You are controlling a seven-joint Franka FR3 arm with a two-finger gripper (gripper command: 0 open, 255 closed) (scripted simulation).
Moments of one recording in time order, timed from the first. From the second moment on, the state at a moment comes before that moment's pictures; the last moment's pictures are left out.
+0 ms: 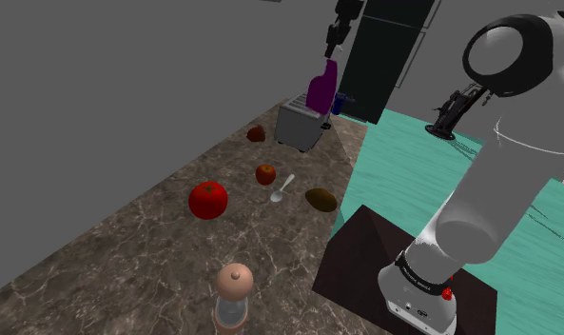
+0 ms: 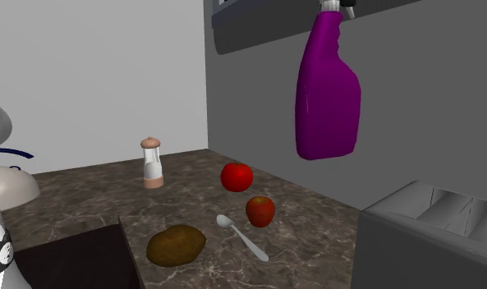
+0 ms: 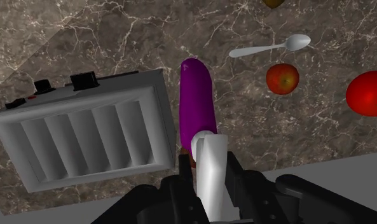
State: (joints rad) arm -0.06 0.10 -0.33 -1.35 0.08 1.59 -0.53
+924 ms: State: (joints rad) arm -0.04 0.12 -0.33 -1.16 0.08 1.41 -0.50
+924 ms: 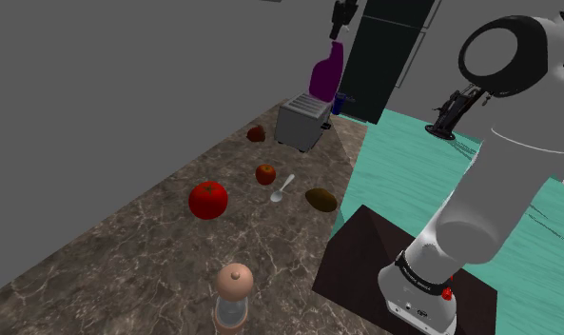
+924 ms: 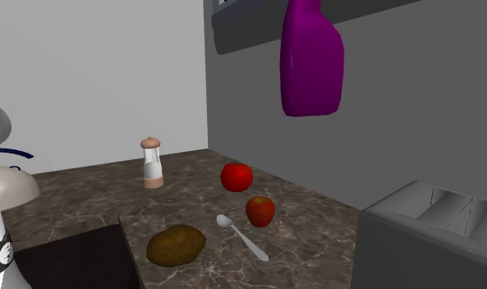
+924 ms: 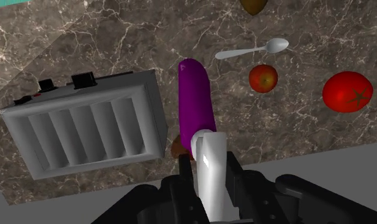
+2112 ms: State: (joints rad) arm 0.12 -0.43 -0.06 -1.75 -0.04 1.47 -0.10
